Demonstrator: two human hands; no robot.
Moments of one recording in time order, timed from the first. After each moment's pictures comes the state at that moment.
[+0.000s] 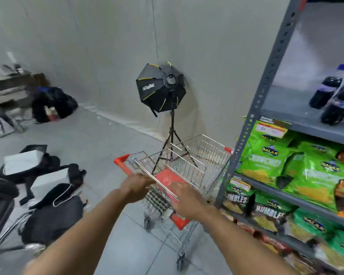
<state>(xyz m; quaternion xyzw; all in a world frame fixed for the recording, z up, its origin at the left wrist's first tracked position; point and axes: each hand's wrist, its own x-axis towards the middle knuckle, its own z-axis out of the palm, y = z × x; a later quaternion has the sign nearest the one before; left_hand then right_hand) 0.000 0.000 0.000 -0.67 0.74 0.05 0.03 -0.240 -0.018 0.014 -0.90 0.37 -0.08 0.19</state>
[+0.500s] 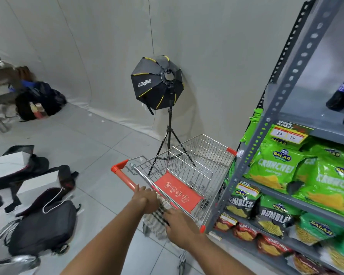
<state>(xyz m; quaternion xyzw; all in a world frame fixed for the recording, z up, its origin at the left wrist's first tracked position) -0.004 -0.053 -0.052 -0.73 0.64 0.17 0.17 -0.179 -0.013 -0.046 -0.90 0.40 0.01 0.19</state>
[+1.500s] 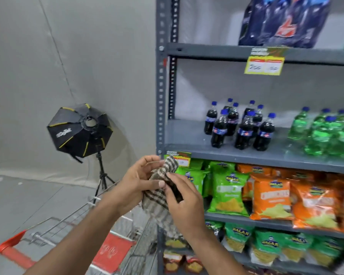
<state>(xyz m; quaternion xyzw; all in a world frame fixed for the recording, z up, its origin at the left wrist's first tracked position) -0.260 -0.091 0.195 -0.26 0.53 0.63 -0.50 -0.420 -0.058 0.148 -0.67 0.41 -0.61 0.02</state>
